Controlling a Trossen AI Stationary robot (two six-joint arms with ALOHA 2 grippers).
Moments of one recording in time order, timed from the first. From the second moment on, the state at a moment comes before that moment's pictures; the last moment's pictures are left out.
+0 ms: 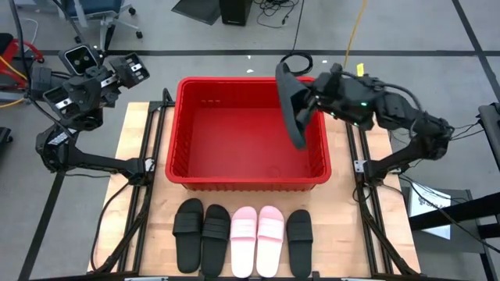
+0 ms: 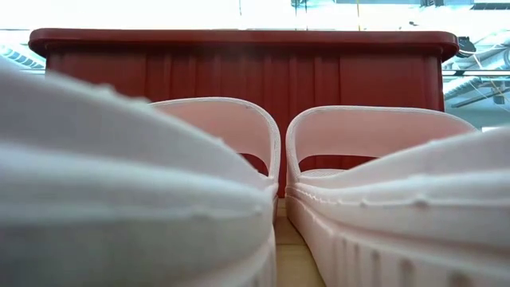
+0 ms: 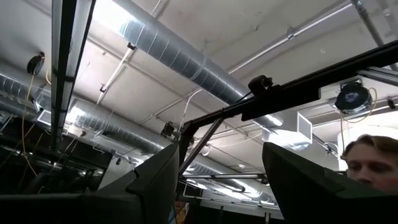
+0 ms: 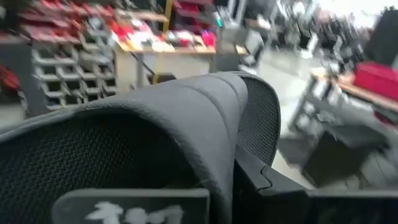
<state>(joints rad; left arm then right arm) 0.27 1.01 1.52 0.43 0.47 -0.87 -0.05 1.35 1.82 -0.70 0.59 -0.01</state>
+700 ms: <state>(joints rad) 0.27 1.01 1.52 0.34 0.33 -0.75 -0.33 1.42 1.82 -1.12 0.47 -0.05</state>
